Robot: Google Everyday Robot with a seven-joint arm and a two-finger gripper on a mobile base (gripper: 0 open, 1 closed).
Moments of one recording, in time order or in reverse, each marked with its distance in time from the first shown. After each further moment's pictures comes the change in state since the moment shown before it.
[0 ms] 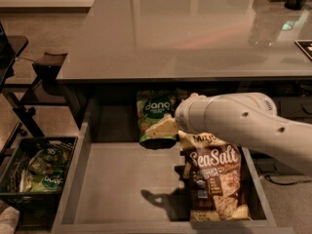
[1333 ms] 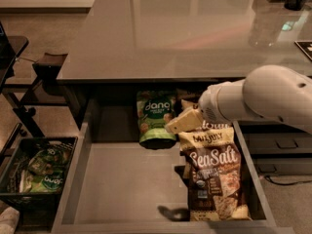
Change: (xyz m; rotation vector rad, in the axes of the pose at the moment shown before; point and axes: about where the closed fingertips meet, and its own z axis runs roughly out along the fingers) arm -0.002 -0.028 -0.056 -0.073 0.039 -0.030
